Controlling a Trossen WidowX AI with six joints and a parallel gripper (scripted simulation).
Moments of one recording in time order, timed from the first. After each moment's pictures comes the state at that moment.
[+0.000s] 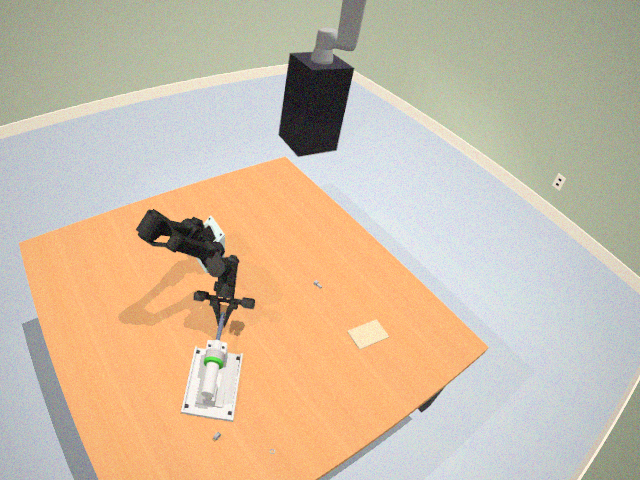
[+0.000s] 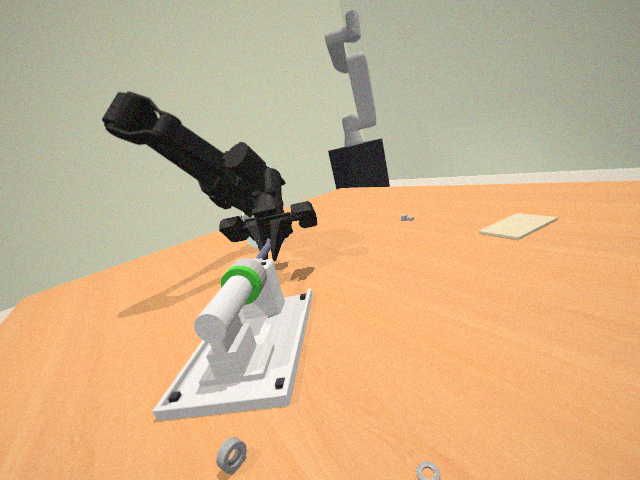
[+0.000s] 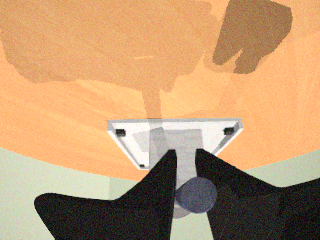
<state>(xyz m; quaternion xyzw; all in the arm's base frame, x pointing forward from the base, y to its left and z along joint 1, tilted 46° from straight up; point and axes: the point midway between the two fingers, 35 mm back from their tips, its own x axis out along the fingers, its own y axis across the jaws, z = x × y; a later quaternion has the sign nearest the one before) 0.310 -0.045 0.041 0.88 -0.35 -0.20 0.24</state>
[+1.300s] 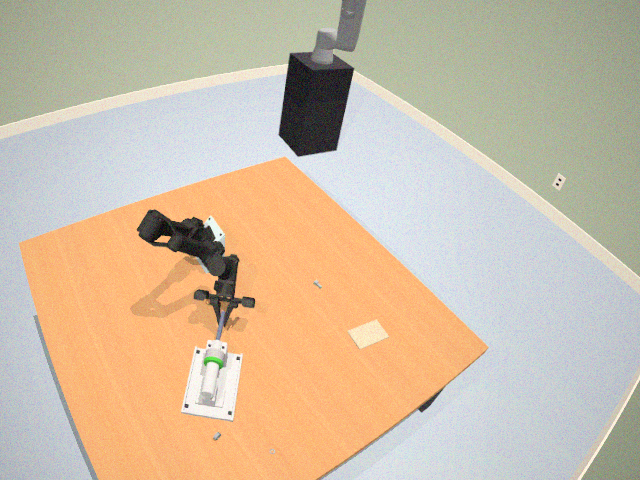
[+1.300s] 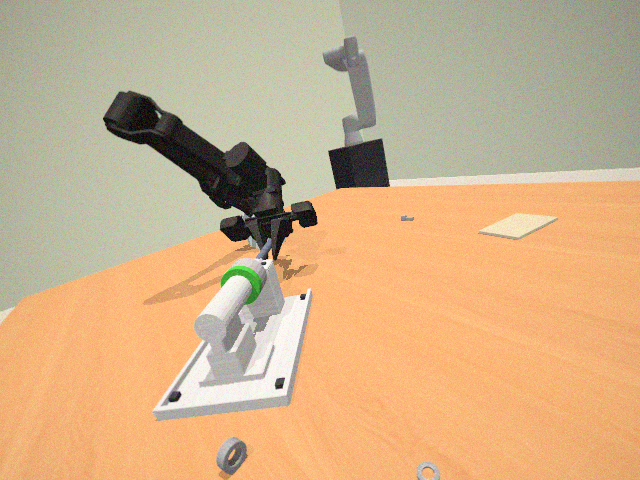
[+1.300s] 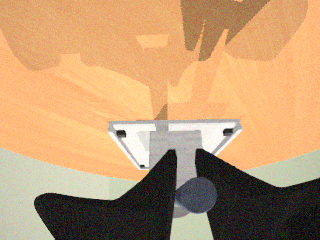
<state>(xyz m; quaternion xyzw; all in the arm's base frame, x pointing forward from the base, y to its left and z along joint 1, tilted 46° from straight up) 0.307 -0.043 0.039 0.88 -0.35 -0.20 0.24</state>
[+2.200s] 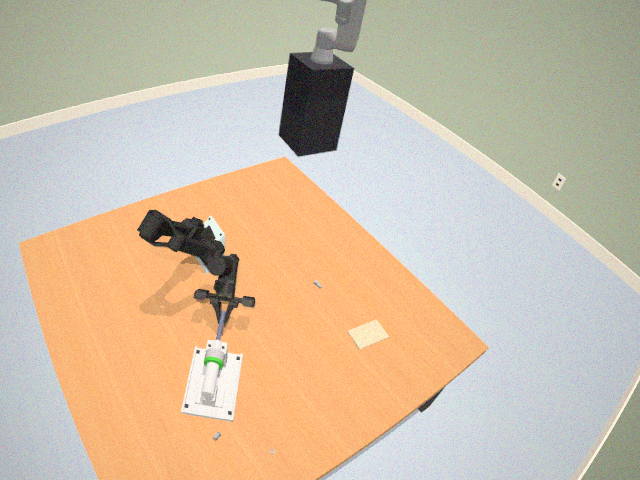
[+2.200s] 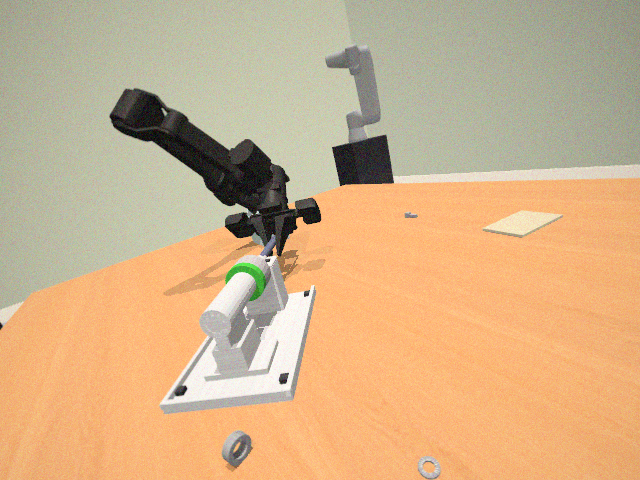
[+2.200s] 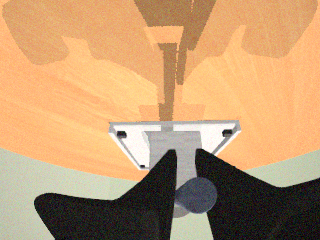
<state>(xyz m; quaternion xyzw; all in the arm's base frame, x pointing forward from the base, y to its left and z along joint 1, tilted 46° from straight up) 0.305 -0.043 0.038 0.88 -0.35 -0.20 0.24</state>
